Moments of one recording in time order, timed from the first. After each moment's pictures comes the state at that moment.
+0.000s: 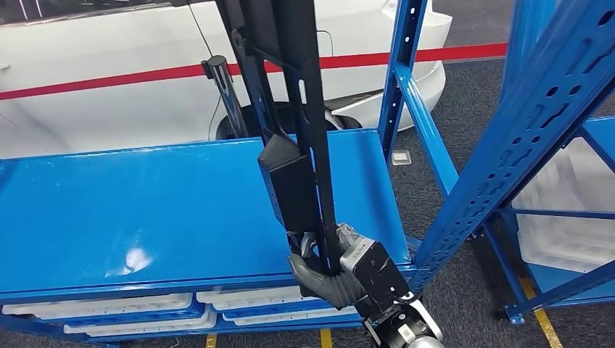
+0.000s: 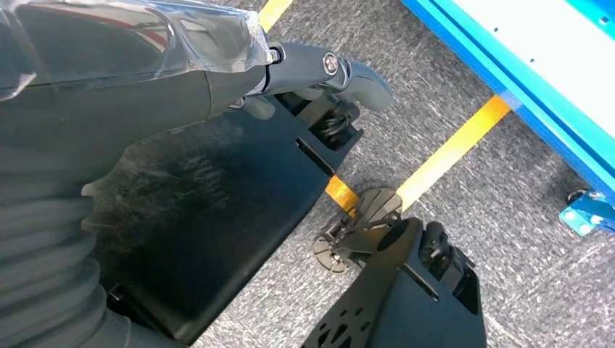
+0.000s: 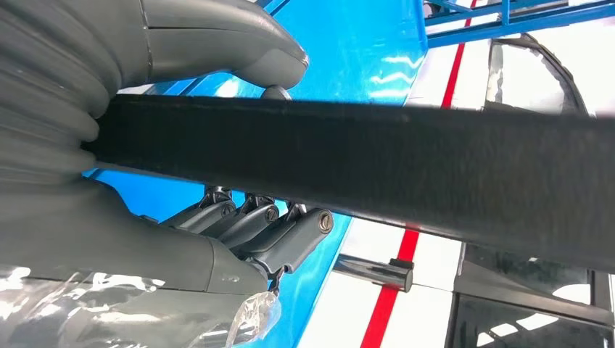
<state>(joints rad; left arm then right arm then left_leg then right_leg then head) -0.12 -0.07 -1.24 -0.22 0.54 0.37 -0.10 -0.40 -0.25 0.84 -1.64 0.00 -0.33 0.06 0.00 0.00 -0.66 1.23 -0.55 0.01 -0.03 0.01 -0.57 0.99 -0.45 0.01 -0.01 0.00</state>
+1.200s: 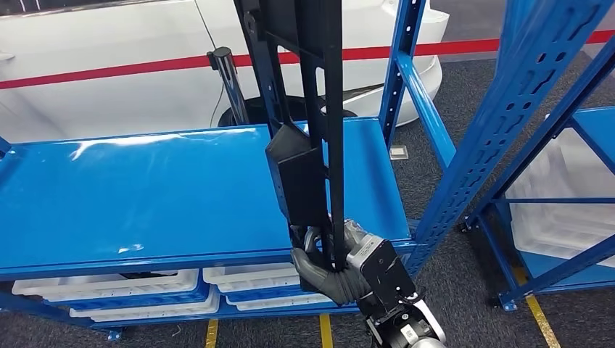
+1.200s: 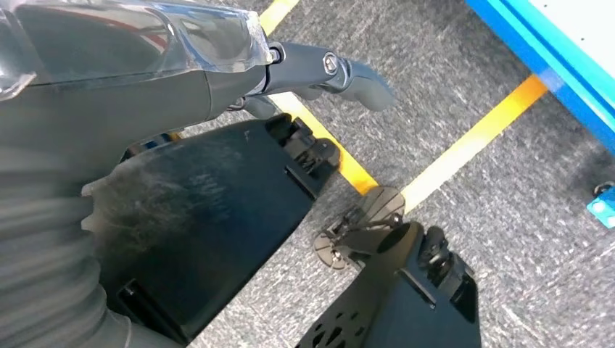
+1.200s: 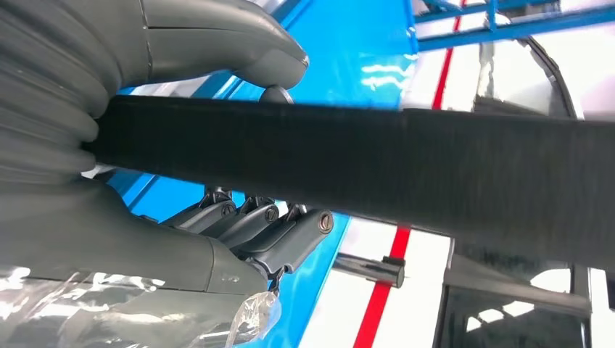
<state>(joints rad) -0.12 -0.07 -1.23 -0.22 0.57 0.39 -0.08 -0.41 -0.24 0.85 -1.66 0.01 -0.36 0.07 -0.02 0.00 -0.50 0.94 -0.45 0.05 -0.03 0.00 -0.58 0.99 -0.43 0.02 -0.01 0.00</state>
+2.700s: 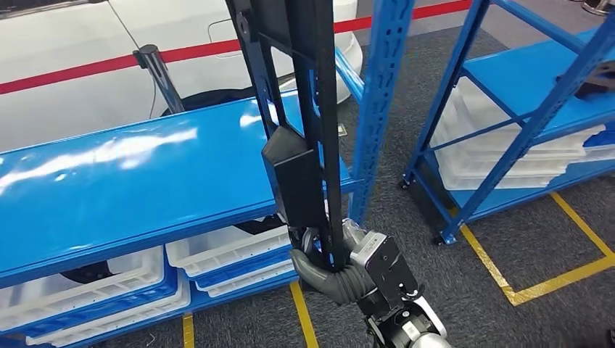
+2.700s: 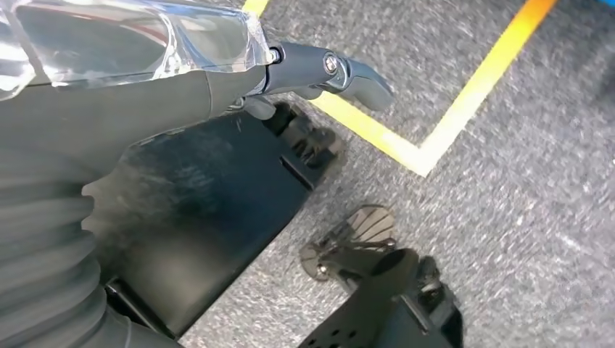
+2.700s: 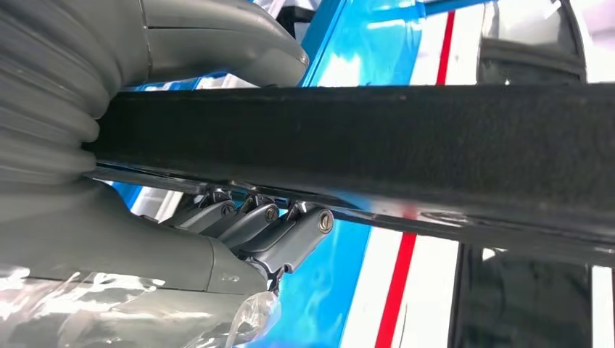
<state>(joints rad) -0.12 -0.08 -1.22 -0.22 0.59 0.40 -0.10 -0.44 -0.25 0.86 -1.66 -0.06 -0.36 0.05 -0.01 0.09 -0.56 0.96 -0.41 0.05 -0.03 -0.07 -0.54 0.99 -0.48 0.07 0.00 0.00</state>
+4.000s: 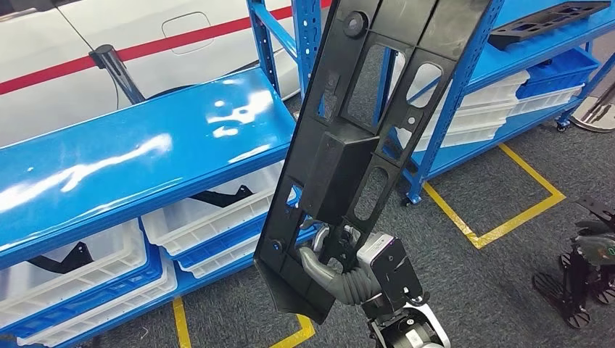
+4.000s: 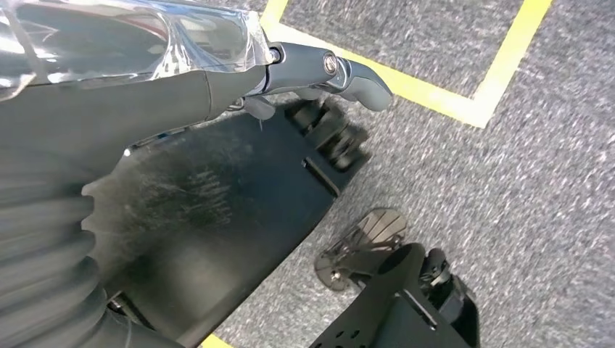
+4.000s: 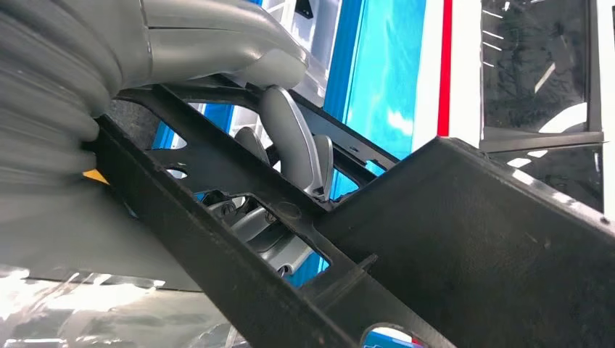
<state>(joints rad) -0.12 -0.12 -1.22 -0.22 0.53 0.41 -0.04 -0.40 -0.26 0.86 -1.67 -0.01 -0.43 0.08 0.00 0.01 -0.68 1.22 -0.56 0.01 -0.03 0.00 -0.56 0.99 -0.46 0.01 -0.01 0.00</state>
